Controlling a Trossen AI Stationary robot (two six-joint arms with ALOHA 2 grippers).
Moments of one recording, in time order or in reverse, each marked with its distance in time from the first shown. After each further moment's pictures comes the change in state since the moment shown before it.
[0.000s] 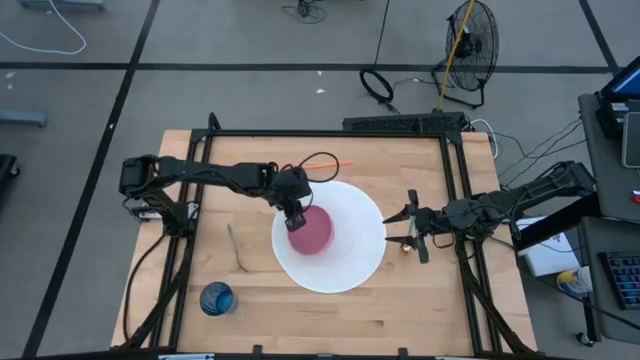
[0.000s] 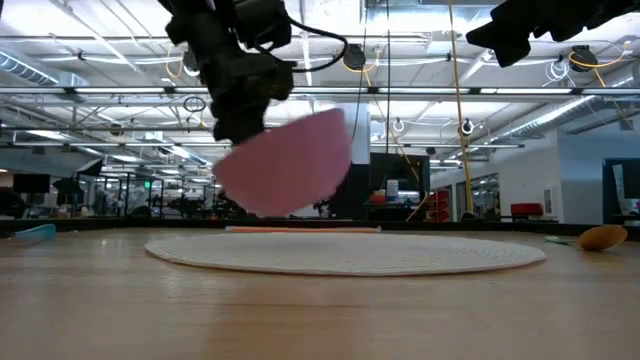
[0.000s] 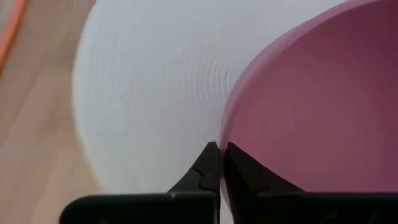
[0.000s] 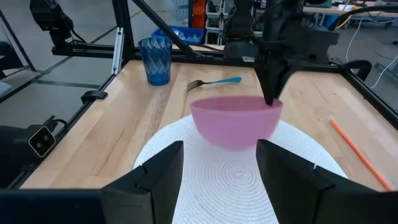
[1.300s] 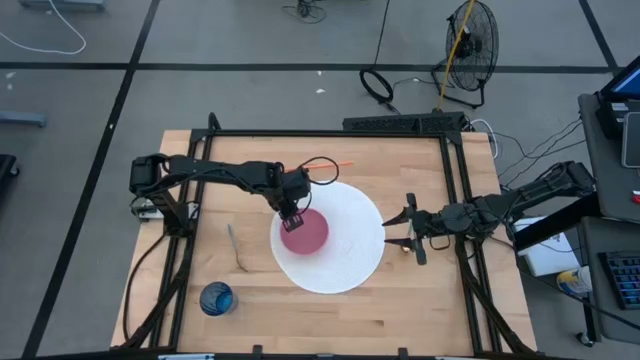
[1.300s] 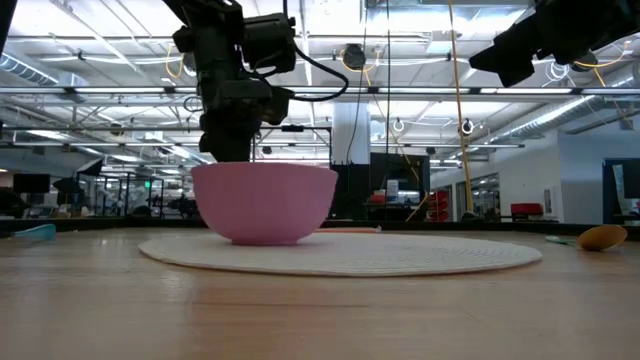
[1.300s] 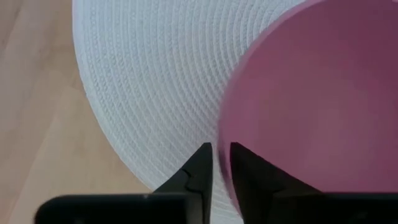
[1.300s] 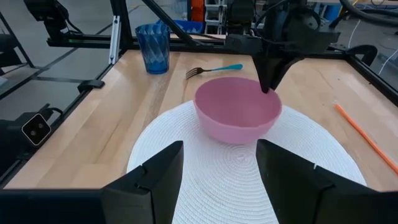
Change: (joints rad) left arm 0.023 0.079 0.035 -0.129 0.021 -0.042; right arm 0.000 0.003 -0.087 0.069 0.000 0.022
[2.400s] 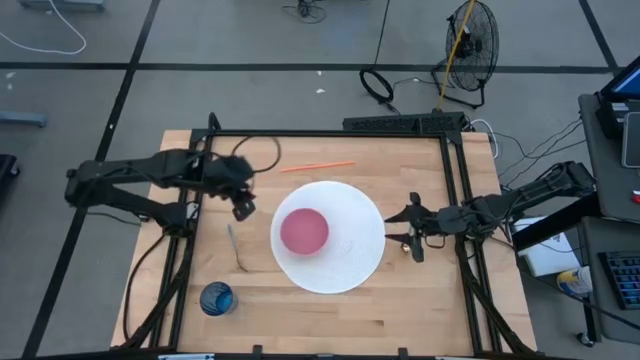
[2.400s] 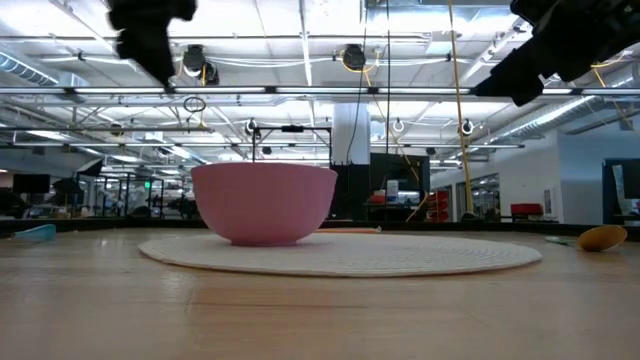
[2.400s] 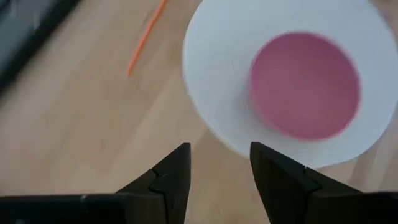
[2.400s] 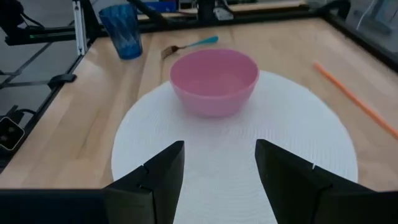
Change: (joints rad) left arm -0.088 -0.596 -0.030 -0.366 -0.259 -0.189; right arm 0.000 0.000 0.000 -0.110 0.085 0.156
